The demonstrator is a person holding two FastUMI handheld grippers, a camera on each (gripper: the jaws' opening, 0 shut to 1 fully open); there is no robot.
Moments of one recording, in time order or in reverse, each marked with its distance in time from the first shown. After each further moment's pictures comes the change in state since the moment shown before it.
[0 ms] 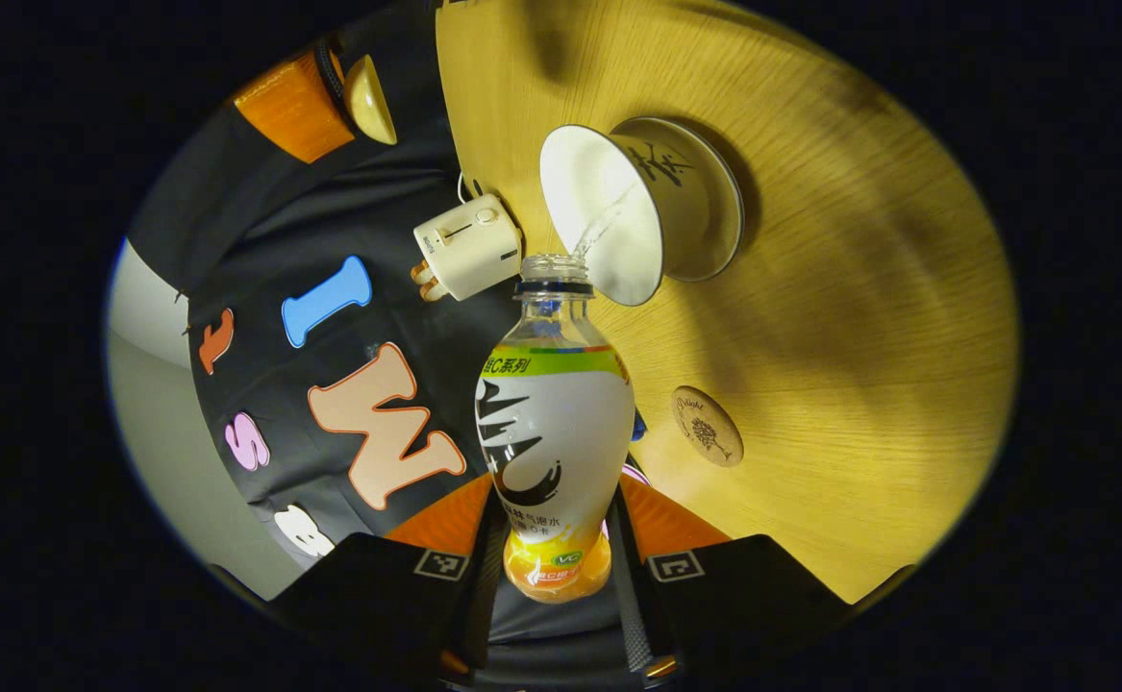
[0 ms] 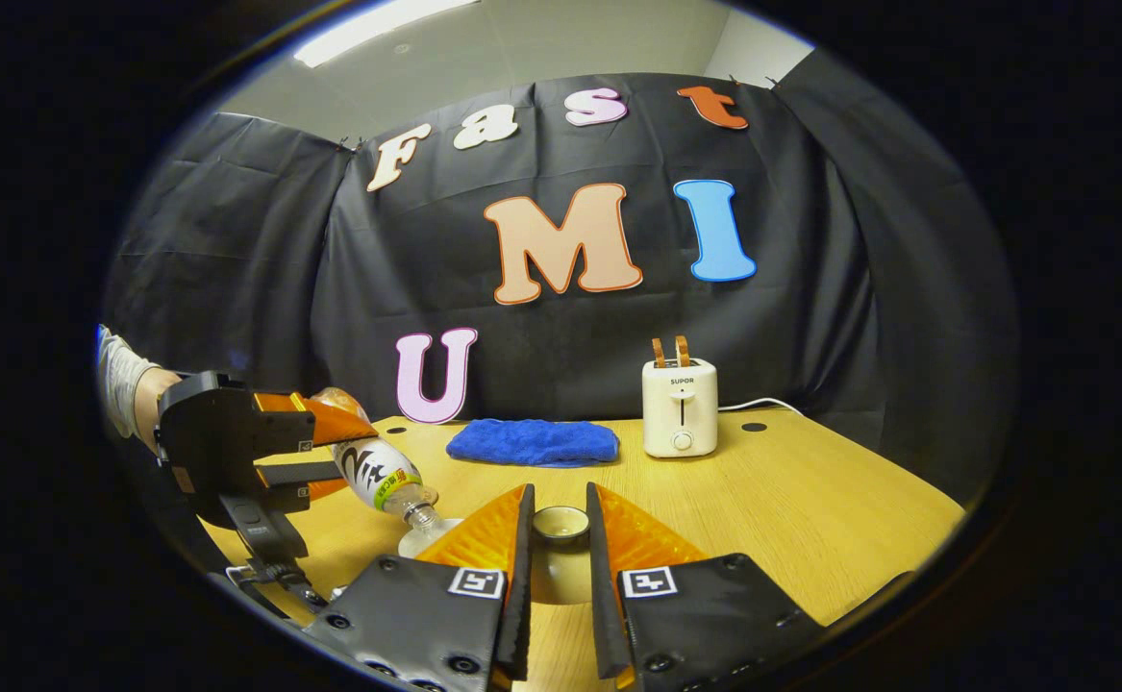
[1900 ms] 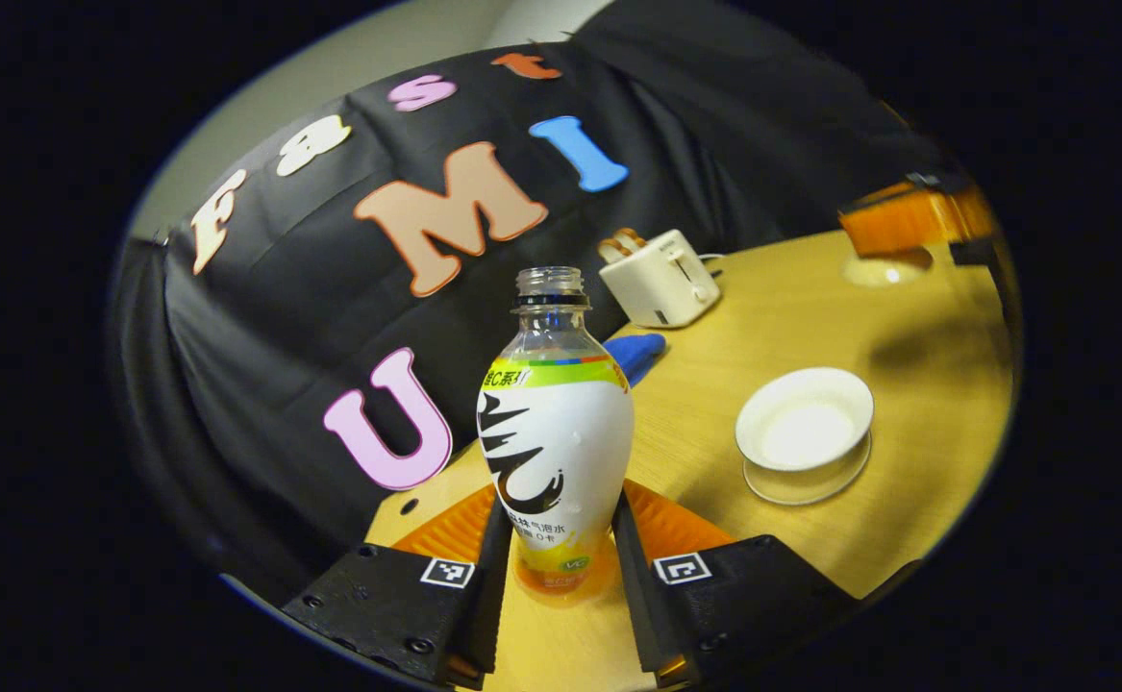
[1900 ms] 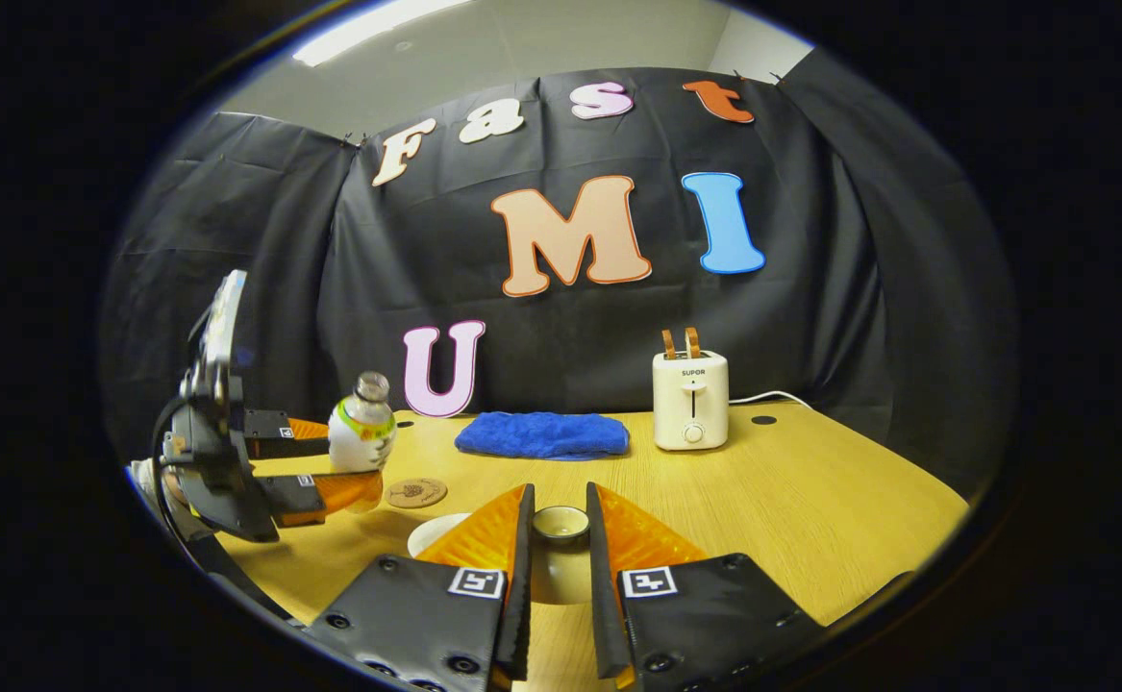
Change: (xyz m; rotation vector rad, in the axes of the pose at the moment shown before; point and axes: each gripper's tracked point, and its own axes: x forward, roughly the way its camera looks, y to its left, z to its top) left arm 0.015 -0.003 -0.006 -1.529 -0.181 -0.024; right arm 0.003 0.010 -0.009 0.004 0.022 0.020
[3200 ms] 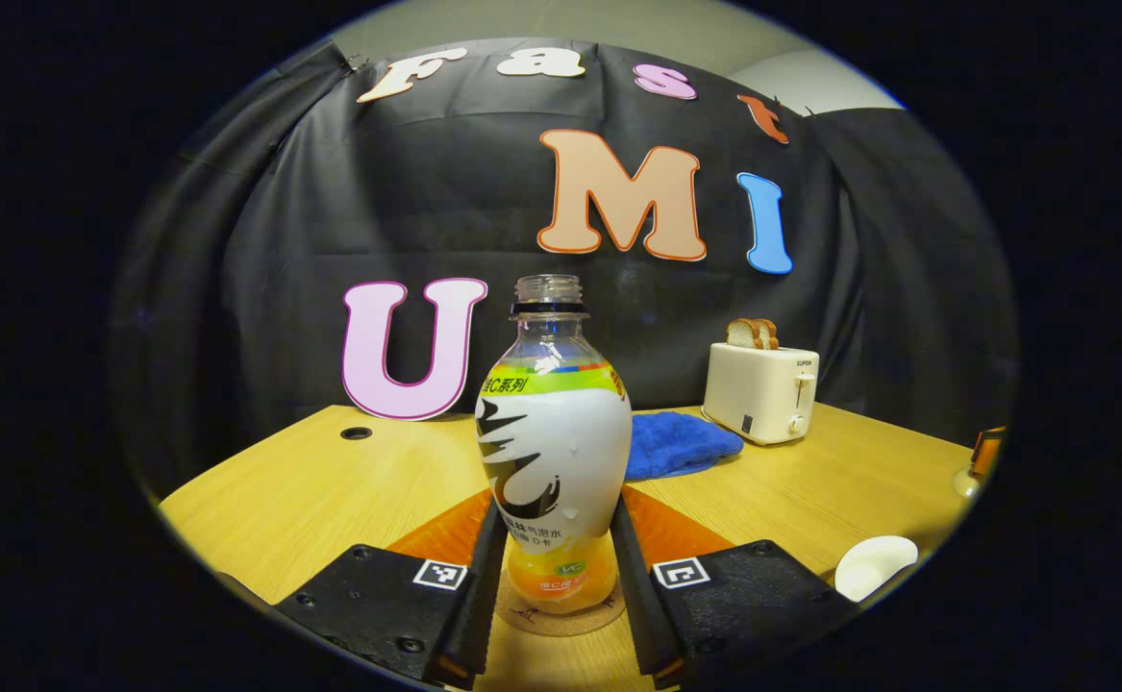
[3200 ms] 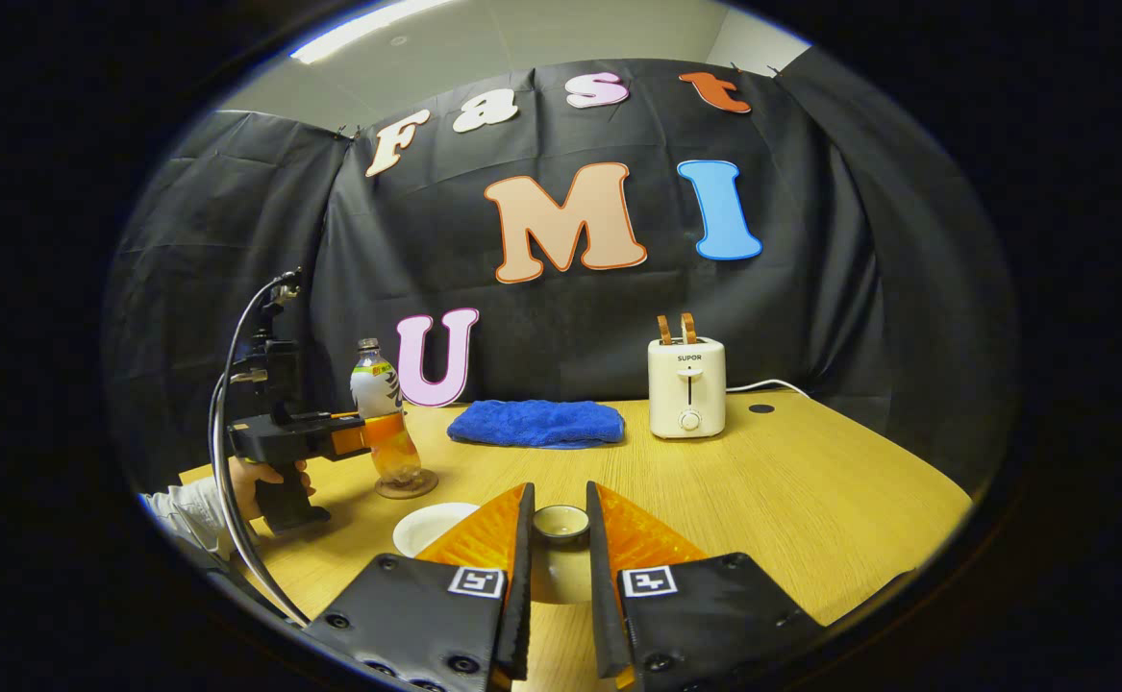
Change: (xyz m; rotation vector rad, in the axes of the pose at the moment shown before) left arm 0.086 0.057 -0.015 -0.559 -0.084 0.084; right arm 0.008 -0.007 -0.014 0.002 0.037 -0.016
